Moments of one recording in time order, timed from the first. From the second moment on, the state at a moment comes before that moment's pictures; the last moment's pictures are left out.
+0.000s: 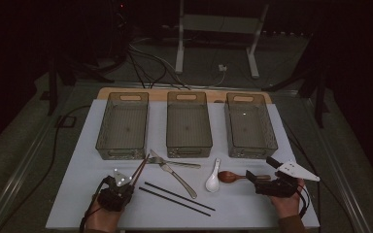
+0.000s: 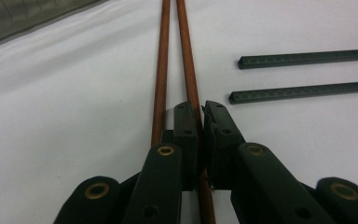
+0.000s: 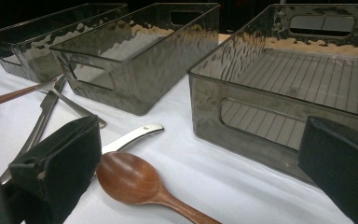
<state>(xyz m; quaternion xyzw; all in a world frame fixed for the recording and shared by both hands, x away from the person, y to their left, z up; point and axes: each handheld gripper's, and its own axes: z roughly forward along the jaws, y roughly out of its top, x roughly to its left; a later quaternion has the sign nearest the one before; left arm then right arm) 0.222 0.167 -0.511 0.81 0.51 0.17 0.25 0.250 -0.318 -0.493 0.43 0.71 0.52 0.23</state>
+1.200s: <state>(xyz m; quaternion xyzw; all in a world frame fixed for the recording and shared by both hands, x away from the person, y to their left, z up) 0.233 0.187 -0.472 0.78 0.49 0.17 0.34 0.250 -0.319 -0.493 0.43 0.71 0.52 0.23</state>
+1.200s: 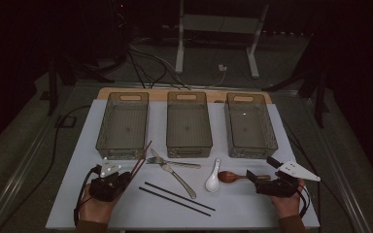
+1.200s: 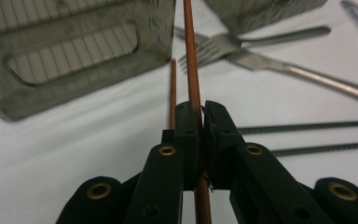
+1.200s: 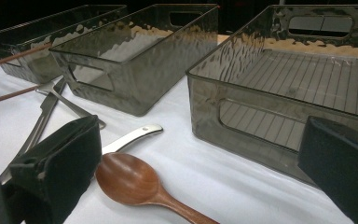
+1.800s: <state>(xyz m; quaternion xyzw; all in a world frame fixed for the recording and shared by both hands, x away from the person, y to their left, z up) 0.264 0.203 -0.430 0.76 0.50 0.20 0.38 0.250 -0.320 -0.493 0.43 0.70 0.52 0.23</state>
